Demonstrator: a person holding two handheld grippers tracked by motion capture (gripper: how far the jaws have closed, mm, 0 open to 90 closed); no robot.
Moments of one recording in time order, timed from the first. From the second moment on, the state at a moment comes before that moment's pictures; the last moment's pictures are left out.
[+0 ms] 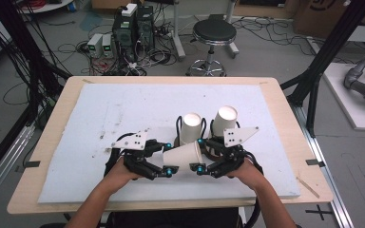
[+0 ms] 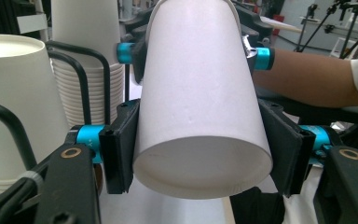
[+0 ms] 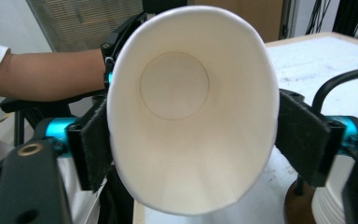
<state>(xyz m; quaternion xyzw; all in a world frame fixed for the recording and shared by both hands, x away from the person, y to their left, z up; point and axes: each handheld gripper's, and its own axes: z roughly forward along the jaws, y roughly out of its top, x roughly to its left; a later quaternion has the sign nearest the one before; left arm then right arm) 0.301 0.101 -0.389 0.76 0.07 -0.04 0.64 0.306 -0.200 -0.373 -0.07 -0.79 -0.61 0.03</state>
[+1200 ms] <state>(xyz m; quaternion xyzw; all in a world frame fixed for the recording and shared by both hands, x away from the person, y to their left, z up) 0.298 0.096 -0.389 0.78 0.08 -0.03 0.63 0.306 -0.199 -0.367 -0.08 -0.79 -0.61 0.03</state>
